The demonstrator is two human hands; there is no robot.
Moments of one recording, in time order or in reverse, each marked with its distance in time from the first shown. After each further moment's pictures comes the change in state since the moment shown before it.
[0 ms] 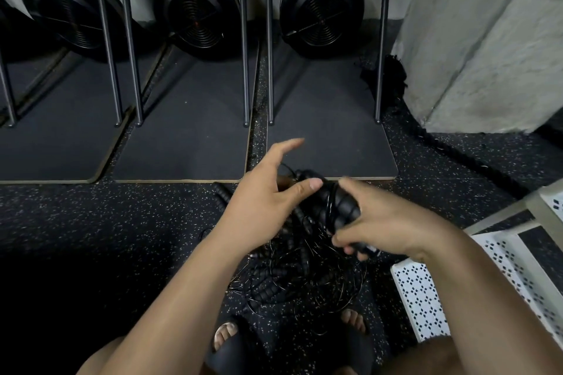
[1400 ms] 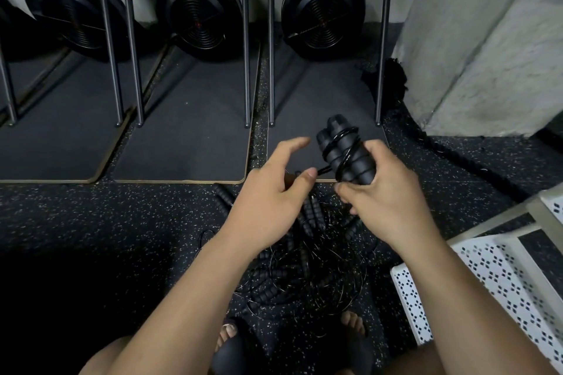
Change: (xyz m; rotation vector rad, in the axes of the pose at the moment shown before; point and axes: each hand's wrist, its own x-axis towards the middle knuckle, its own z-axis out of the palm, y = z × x) left_hand 0.001 0.006 0.003 0.083 0.053 0.019; right_hand 0.011 -0.007 0.009 -0.099 0.698 -0.225
